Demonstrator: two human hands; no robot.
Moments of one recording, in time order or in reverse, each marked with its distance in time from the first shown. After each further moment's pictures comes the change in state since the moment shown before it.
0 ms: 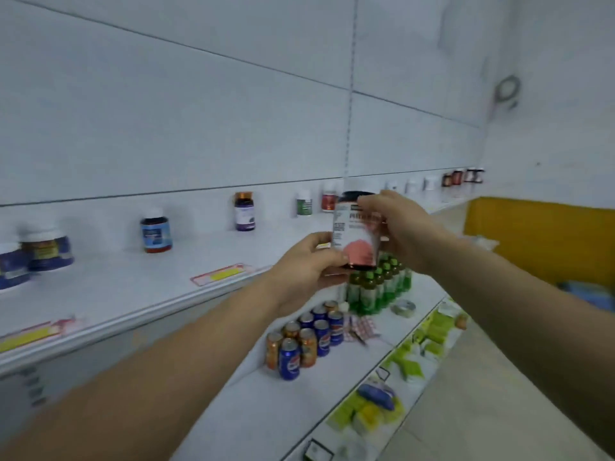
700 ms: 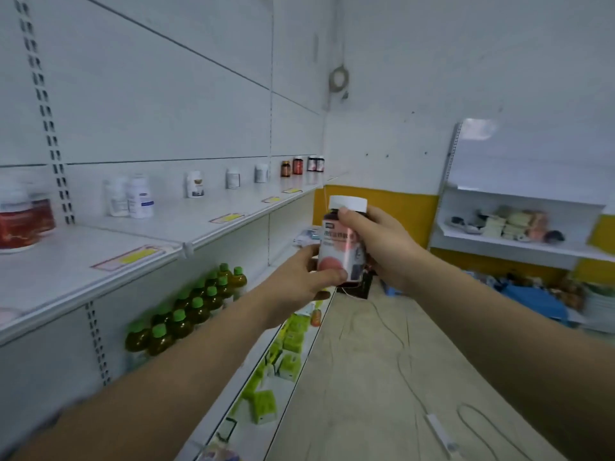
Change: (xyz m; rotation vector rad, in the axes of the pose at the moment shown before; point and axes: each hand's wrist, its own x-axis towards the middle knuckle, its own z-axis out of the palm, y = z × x) left_hand 0.426 -0.145 0.303 0.098 -0.497 0.044; right_hand 0.206 0.147 -0.422 -0.133 0.442 0.016
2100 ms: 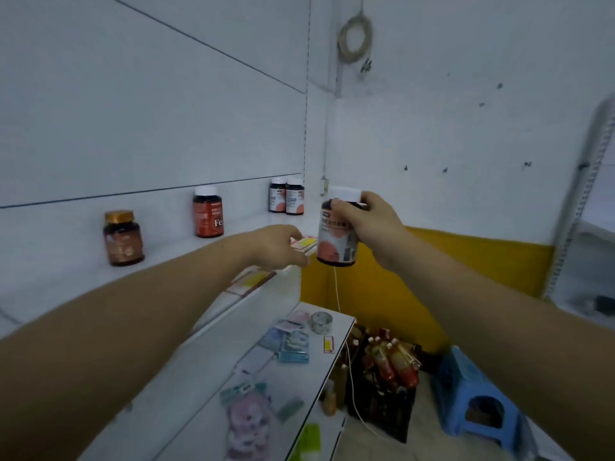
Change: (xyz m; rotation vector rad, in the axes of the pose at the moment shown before) left_hand 1.155 -0.168 -0.186 1.084 0.068 -0.258; right_hand 1.118 0.334 -0.281 -0.044 0.019 -0.083
